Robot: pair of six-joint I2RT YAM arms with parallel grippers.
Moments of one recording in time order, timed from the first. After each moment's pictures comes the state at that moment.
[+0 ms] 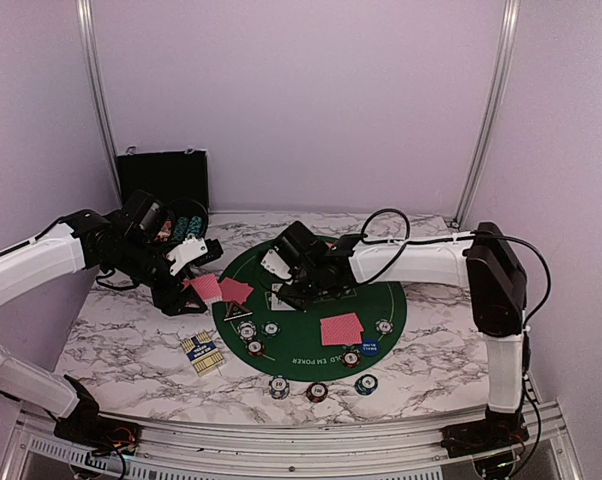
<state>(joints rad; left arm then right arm) -0.57 1.30 1.10 -0.83 0.29 0.47 0.96 2.07 1.60 -0.48 0.37 -0.26</state>
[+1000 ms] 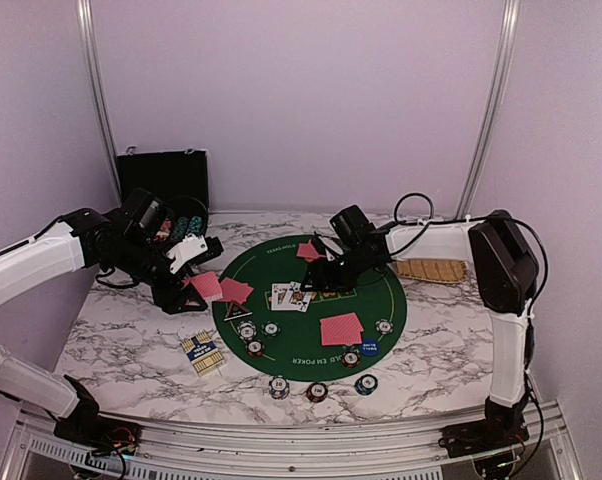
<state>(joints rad) -0.57 1.30 1.11 -0.83 0.29 0.47 0.64 2.07 1.50 -0.40 -0.36 0.40</state>
